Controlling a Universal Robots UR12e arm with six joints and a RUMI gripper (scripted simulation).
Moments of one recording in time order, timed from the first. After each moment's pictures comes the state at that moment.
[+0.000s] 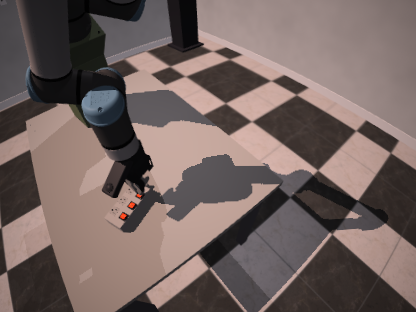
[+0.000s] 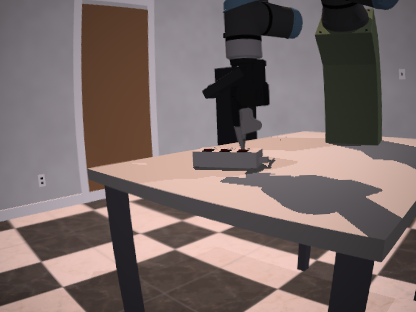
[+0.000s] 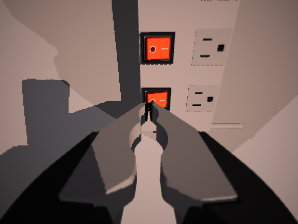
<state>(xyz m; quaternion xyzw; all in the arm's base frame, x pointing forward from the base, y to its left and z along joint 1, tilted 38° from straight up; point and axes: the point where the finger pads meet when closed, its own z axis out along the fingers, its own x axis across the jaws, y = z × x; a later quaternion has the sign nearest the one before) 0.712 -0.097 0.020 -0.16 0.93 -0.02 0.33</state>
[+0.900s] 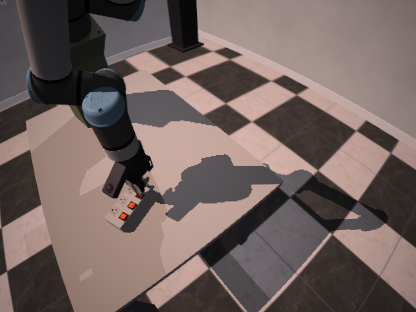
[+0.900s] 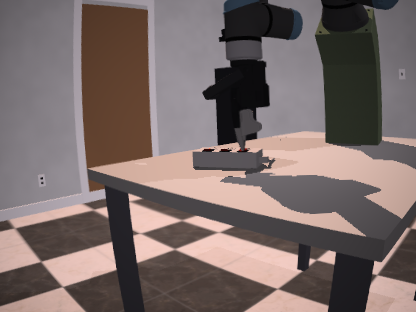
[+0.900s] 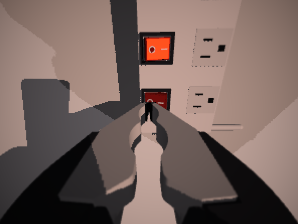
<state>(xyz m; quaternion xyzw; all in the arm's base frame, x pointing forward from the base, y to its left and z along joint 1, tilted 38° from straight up) 0.714 -0.097 0.018 -0.16 0.93 -0.02 0.33</state>
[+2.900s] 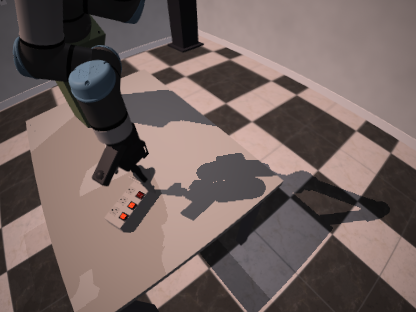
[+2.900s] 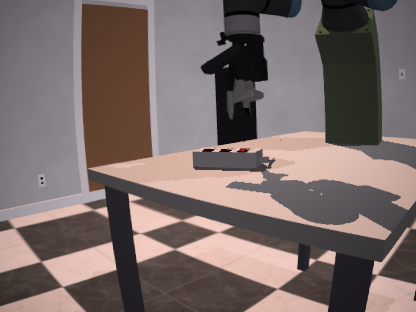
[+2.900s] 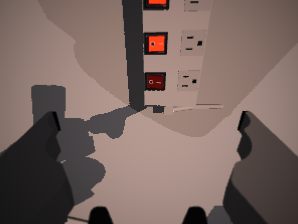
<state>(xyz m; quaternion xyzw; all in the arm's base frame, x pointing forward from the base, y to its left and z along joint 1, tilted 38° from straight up) 0.675 -0.103 0.070 -0.16 0.93 -0.02 0.33</state>
